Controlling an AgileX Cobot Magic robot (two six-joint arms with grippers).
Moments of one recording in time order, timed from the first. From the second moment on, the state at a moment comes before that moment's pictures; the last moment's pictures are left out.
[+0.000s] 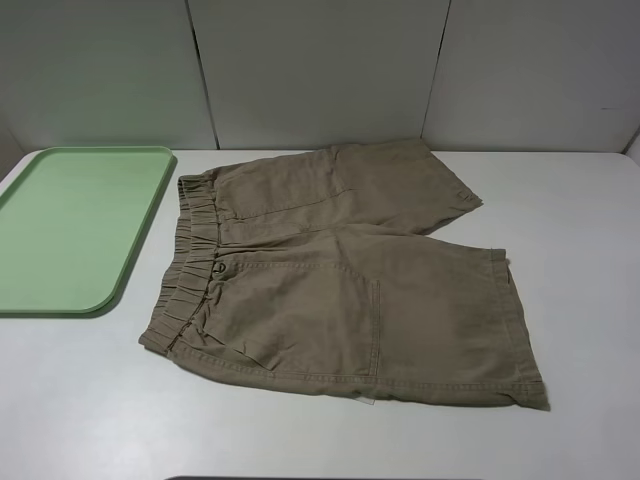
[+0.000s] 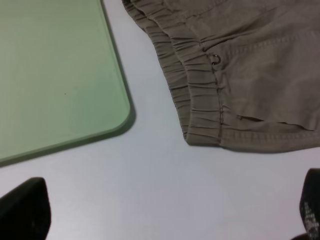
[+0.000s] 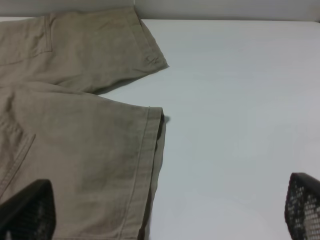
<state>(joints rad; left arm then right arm) -0.02 -0.01 -0.49 -0.12 1.07 0.22 0.01 -0.01 -0.49 0.04 1.03 0.00</state>
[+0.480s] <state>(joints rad) -0.02 -0.01 -0.49 -0.12 1.07 0.22 0.01 -0.01 -0.49 0.04 1.03 0.00</state>
